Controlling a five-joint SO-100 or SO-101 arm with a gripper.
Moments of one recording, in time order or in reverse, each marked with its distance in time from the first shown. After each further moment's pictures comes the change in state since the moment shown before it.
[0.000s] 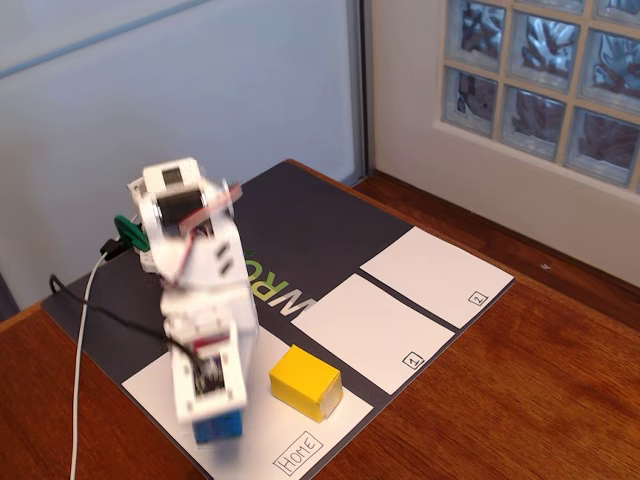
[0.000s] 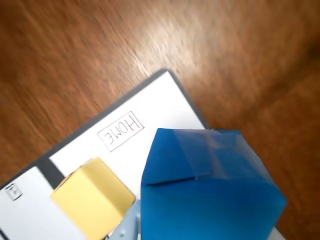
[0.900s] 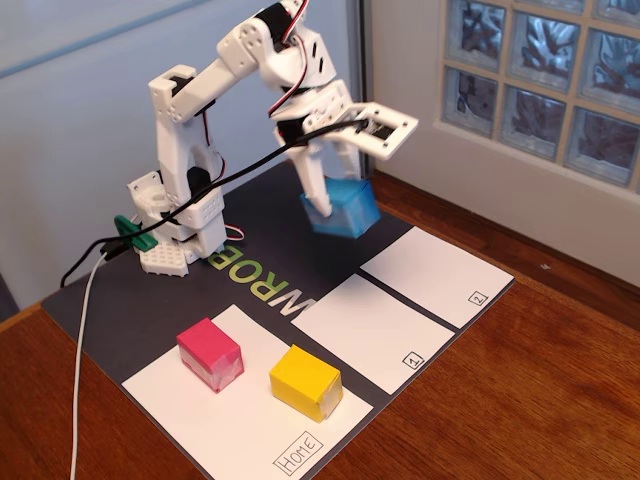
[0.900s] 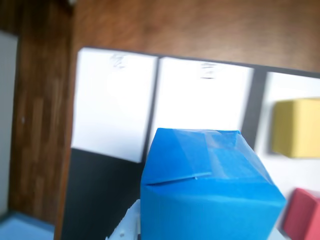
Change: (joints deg) arm -48.5 43.8 40.6 0.0 2.5
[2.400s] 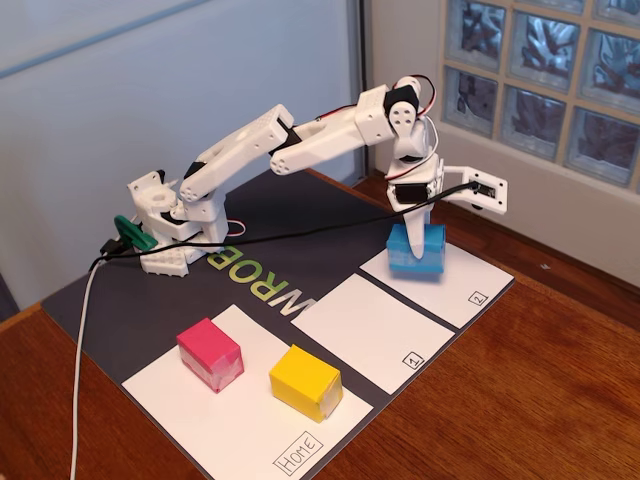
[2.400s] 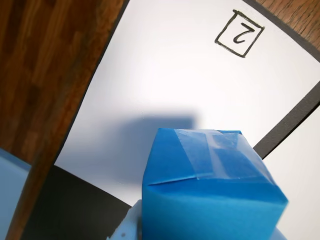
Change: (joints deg) arm -12.4 -52.9 -37.7 0.0 -8.3
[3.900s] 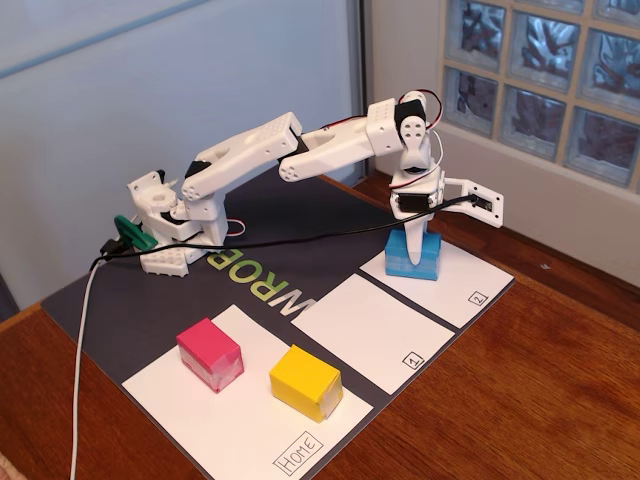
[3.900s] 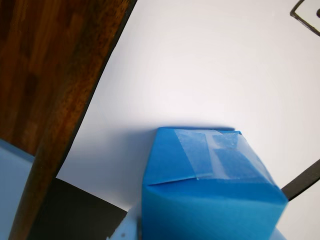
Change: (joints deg) arm -3.4 -6.9 -2.3 0.0 3.5
